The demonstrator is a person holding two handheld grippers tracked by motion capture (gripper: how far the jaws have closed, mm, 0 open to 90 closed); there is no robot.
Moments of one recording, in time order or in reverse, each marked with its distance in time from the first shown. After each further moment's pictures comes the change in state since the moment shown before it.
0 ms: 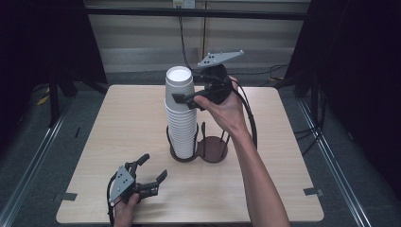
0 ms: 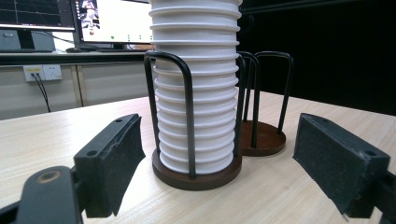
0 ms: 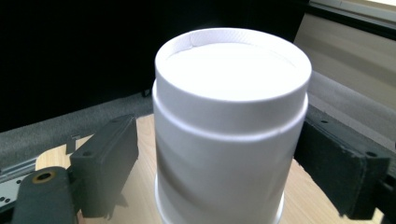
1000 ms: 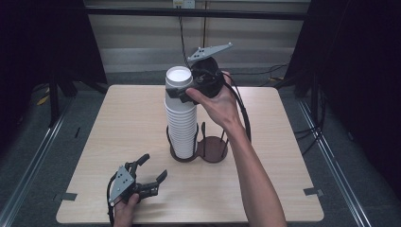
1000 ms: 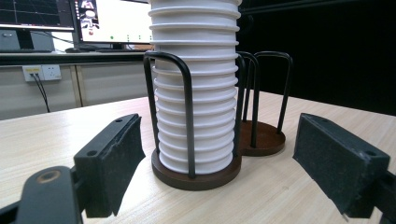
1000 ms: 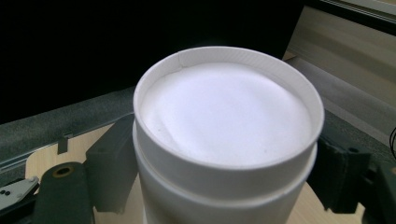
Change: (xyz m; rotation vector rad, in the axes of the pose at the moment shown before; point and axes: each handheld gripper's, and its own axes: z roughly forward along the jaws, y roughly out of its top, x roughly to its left) left arm 0.000 0.000 0.000 0.000 -0.002 0.000; right arm -0.002 0.013 0.015 0.038 -0.012 -0.010
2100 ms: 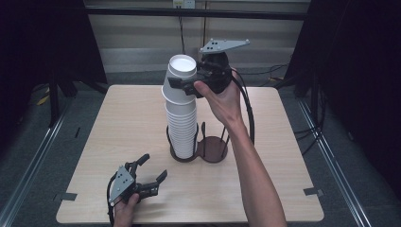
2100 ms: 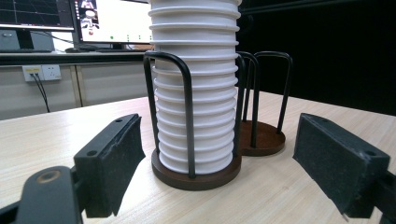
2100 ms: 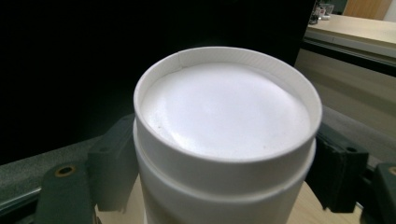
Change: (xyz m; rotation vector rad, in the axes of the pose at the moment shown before) left arm 0.000 0.000 0.000 0.000 -0.001 -0.001; right arm -0.001 0.007 -0.022 -0.185 0.023 0.017
